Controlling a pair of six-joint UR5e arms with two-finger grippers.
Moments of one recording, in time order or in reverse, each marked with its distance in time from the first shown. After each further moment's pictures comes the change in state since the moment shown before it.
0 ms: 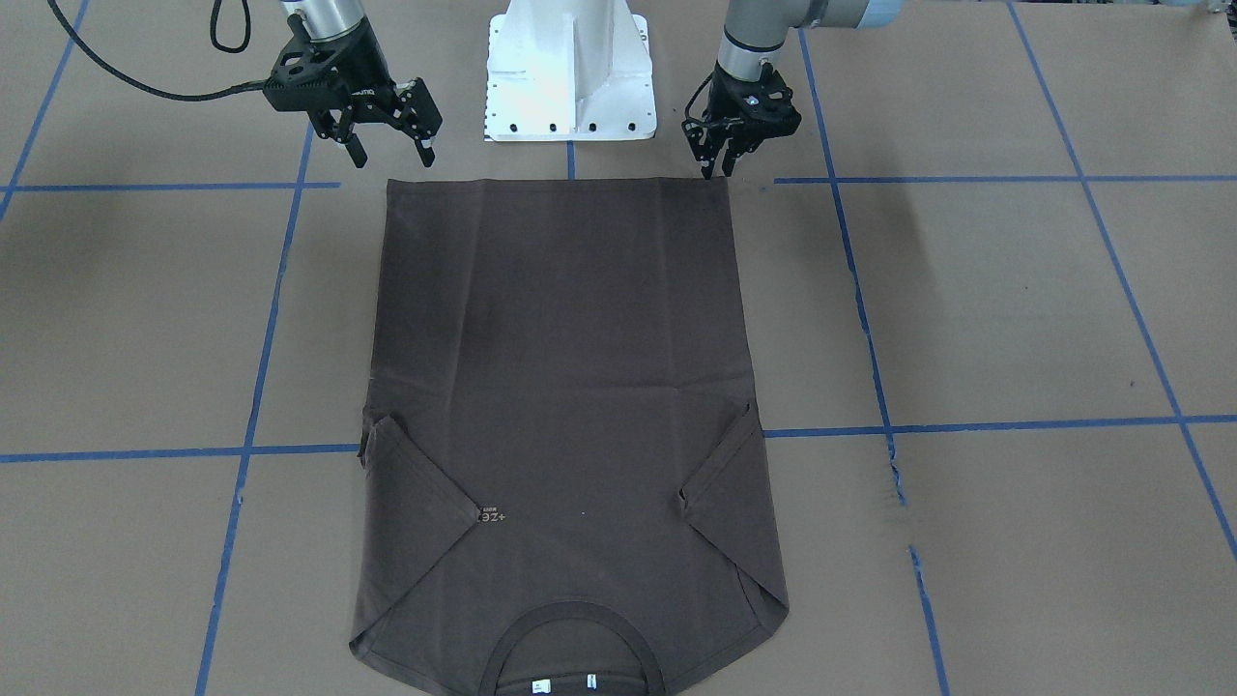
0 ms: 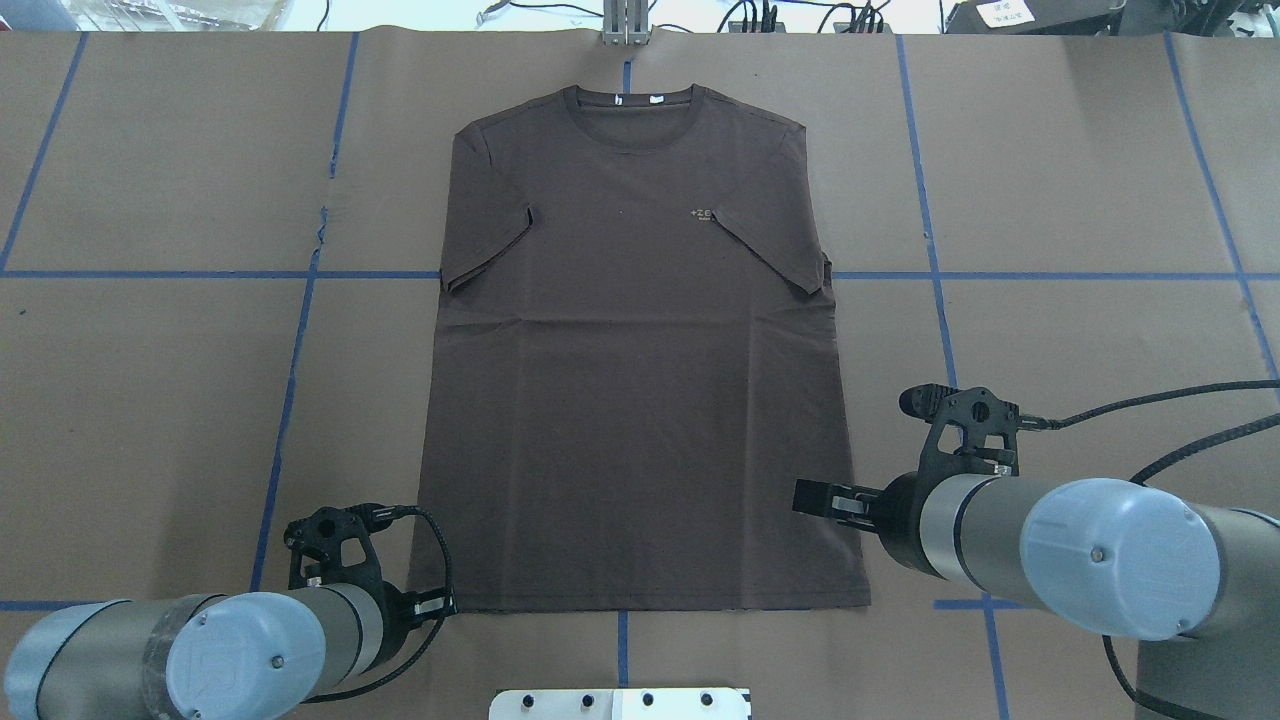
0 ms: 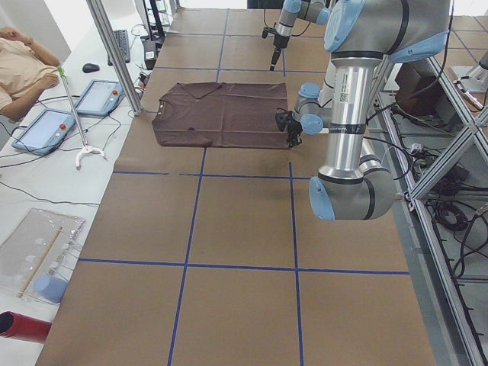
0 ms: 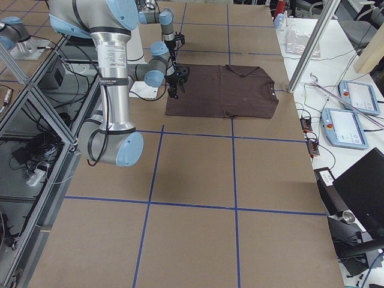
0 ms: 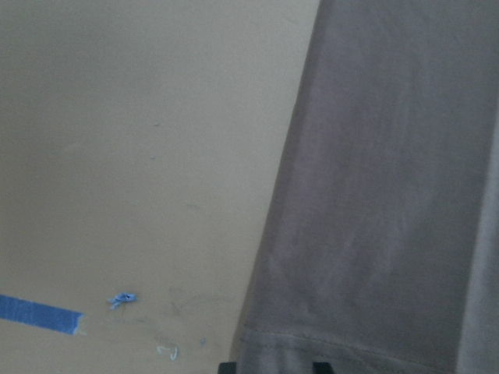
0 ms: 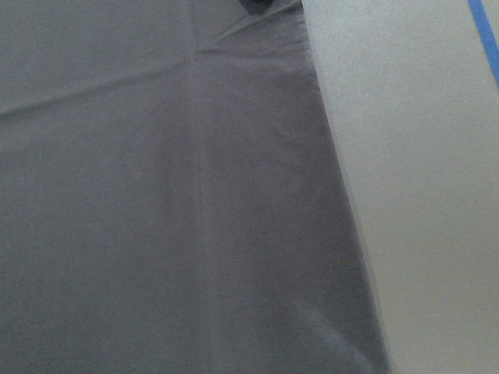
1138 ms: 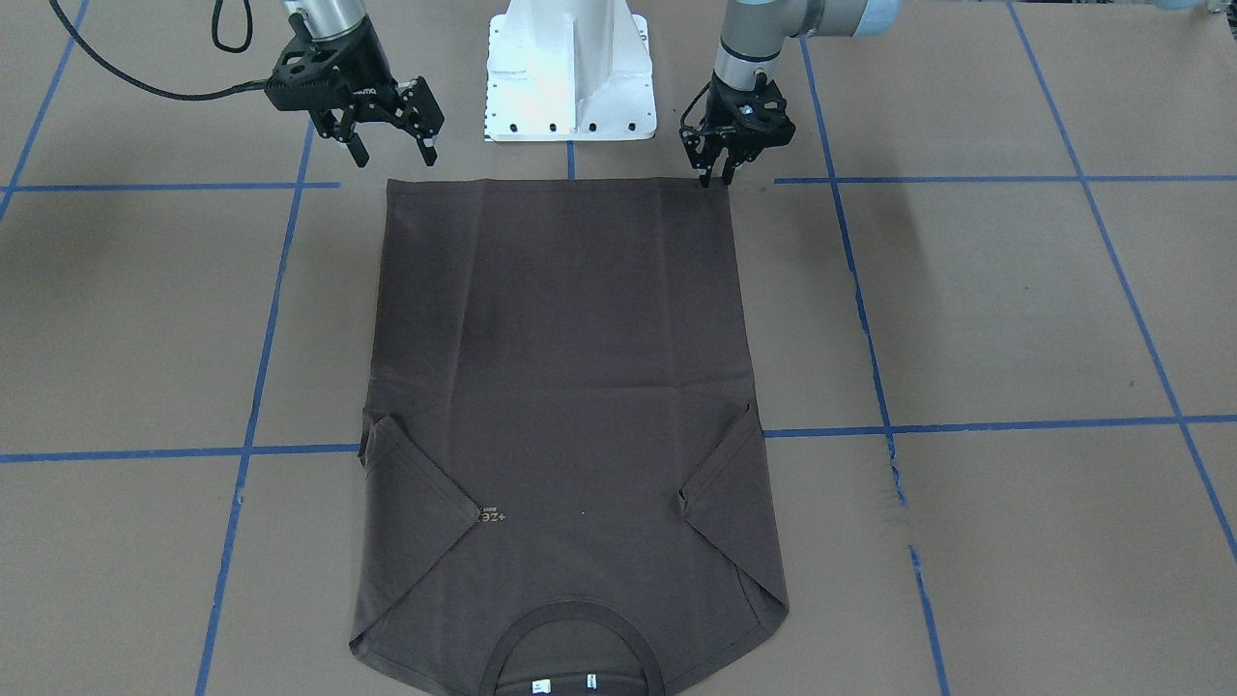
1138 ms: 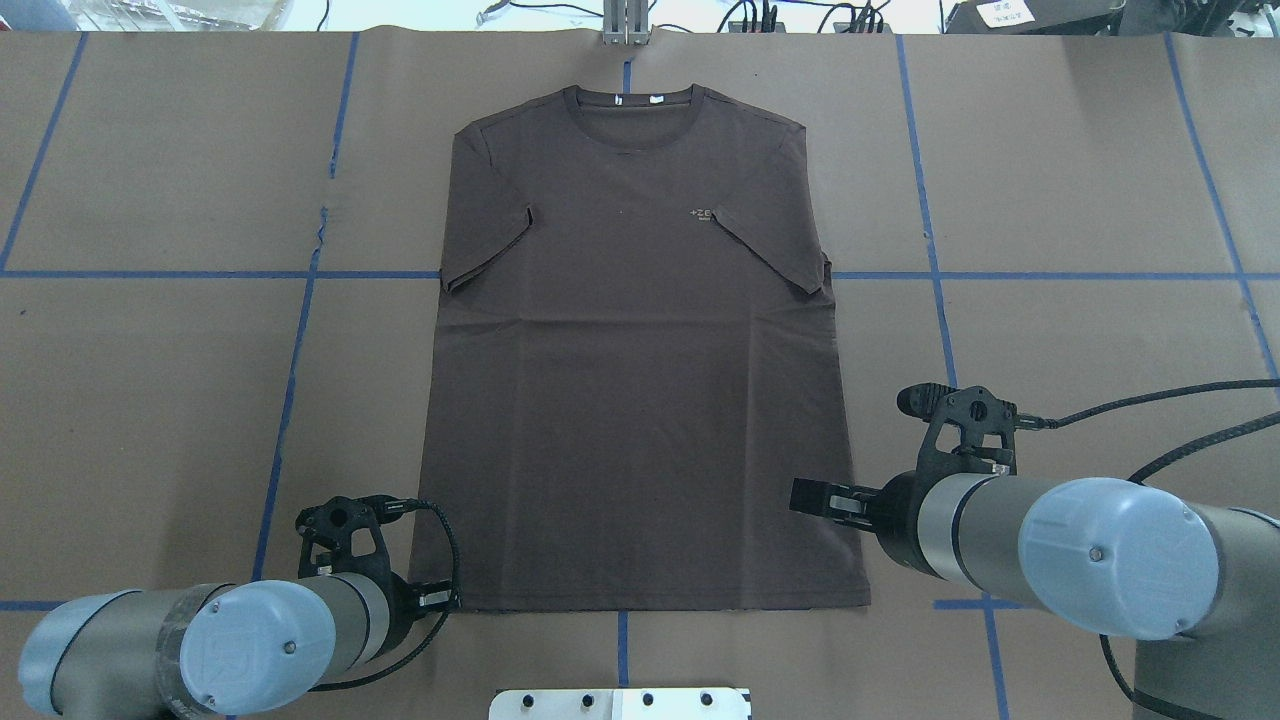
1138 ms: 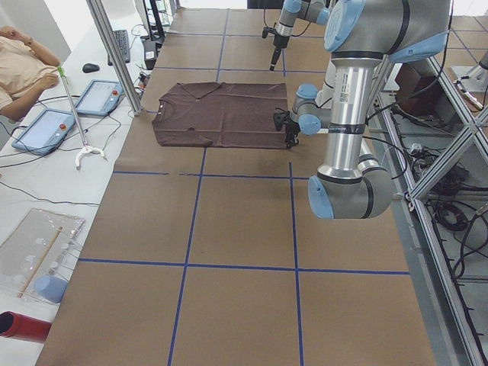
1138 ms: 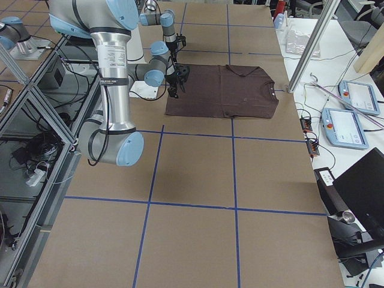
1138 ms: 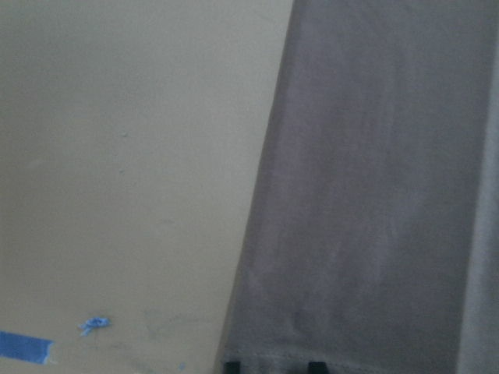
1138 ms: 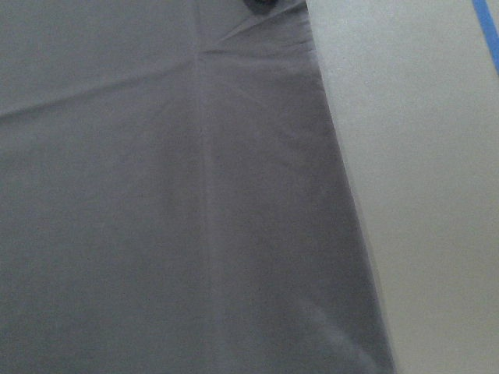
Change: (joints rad) left arm -0.016 -0.010 0.018 0.001 -0.003 0.067; right arm 0.000 0.005 0.000 -0.001 0.000 0.000
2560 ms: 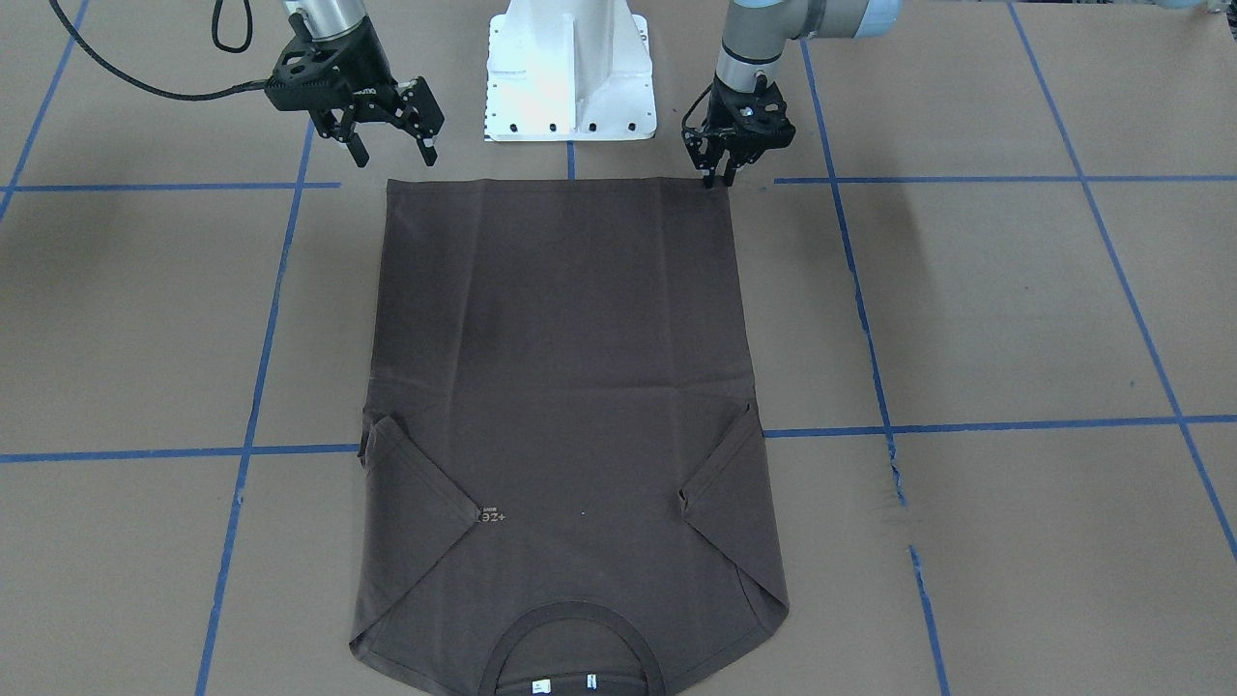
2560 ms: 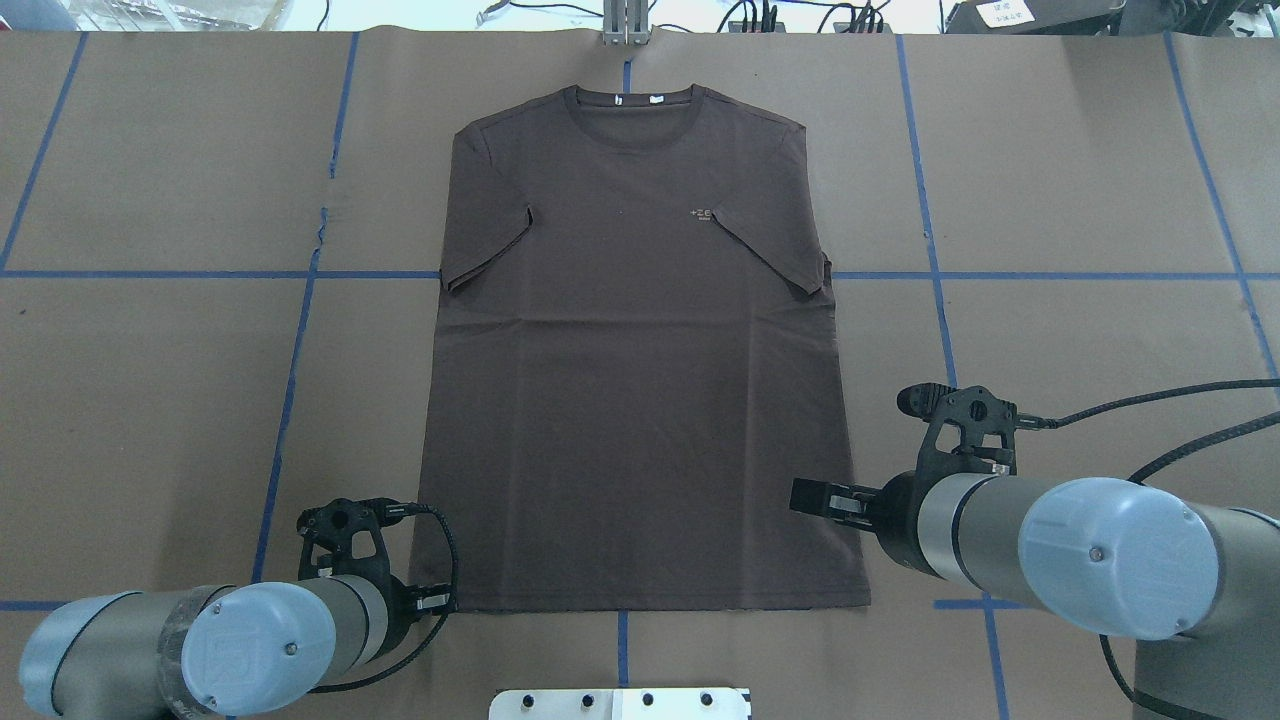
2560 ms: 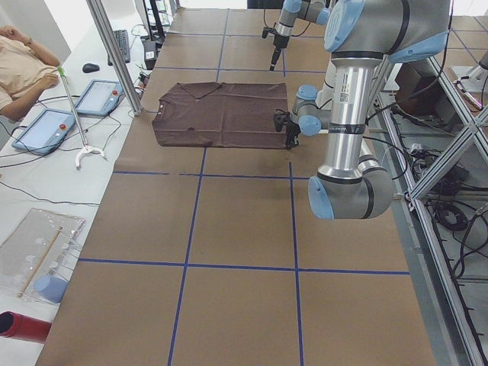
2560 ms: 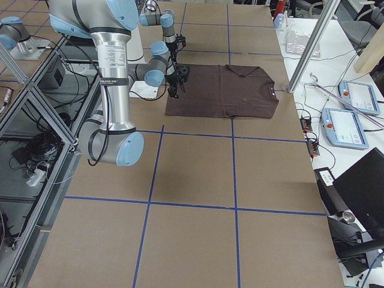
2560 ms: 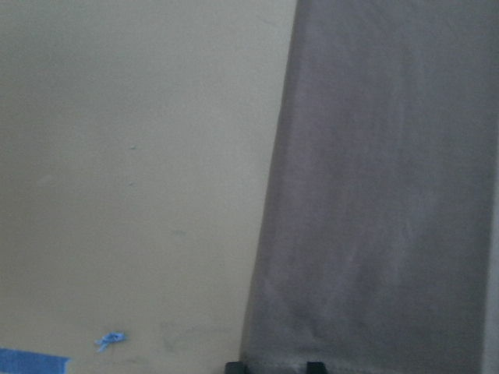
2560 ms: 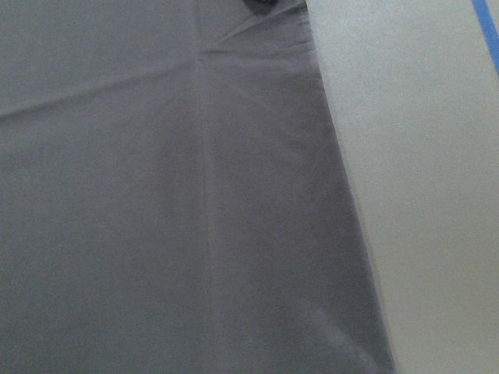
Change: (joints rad) left arm 0.003 0.002 0.006 0.000 -0.002 0.024; right arm 0.000 0.000 0.000 0.000 0.000 0.000
